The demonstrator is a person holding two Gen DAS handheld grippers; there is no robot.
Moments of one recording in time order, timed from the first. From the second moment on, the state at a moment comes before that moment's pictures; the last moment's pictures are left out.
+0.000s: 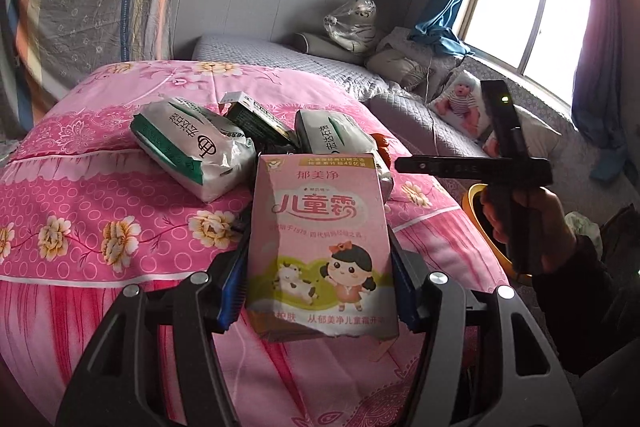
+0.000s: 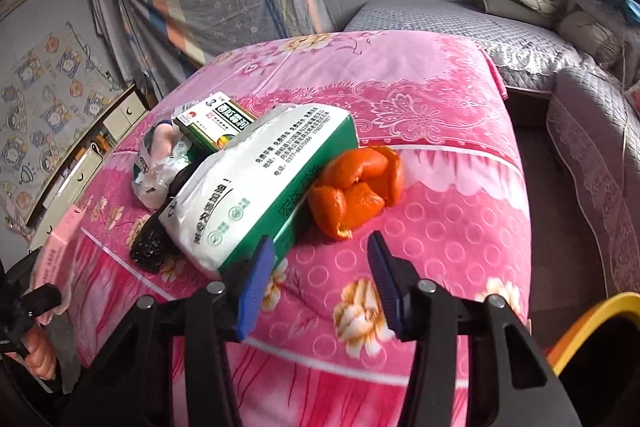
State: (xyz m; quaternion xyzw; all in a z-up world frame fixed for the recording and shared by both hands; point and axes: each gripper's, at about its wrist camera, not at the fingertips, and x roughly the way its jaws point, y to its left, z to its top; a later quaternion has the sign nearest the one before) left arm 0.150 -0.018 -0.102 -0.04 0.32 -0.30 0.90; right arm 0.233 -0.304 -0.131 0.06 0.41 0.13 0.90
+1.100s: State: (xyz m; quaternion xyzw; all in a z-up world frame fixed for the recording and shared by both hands) left arm 0.128 -0.037 -0.062 -0.02 0.26 -0.27 0.93; right arm 0.140 -0.338 -0.065 0.20 0.35 0.27 0.87
